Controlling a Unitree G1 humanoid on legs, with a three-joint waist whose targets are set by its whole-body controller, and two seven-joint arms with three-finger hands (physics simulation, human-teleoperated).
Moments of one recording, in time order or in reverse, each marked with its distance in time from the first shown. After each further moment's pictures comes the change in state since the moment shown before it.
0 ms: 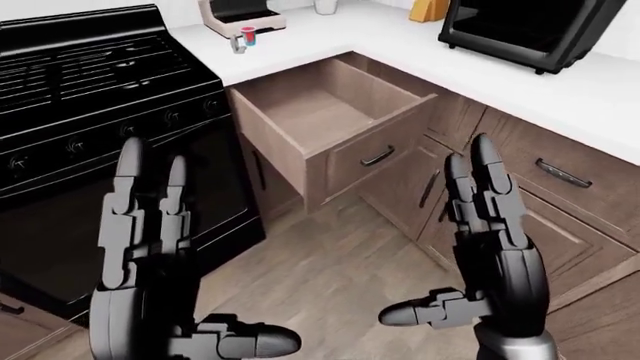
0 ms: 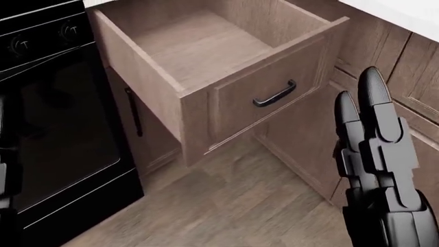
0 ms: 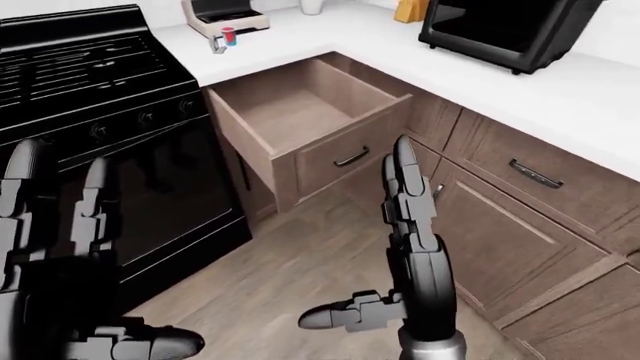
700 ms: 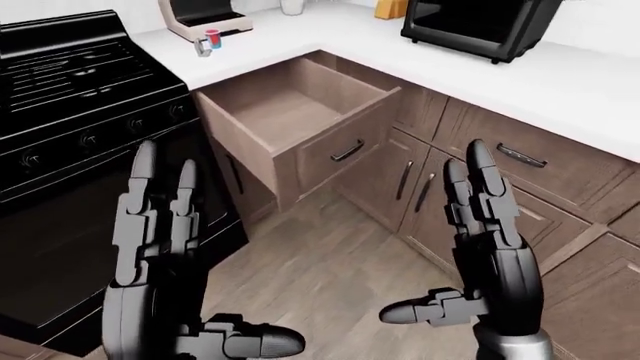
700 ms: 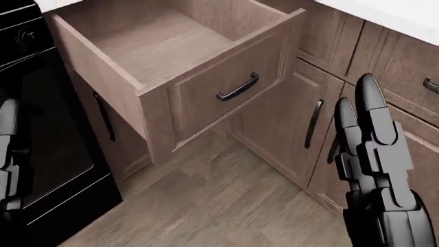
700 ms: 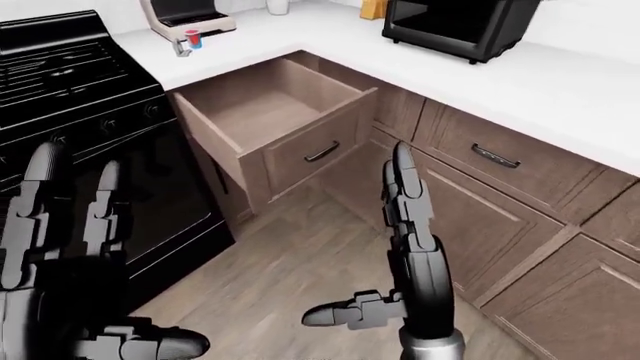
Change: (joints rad) left arm 0.005 -0.001 -0.018 0.018 0.000 0.000 -0.009; right arm 0.007 -0.007 -0.010 0.025 -0.006 0.003 -0.004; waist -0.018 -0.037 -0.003
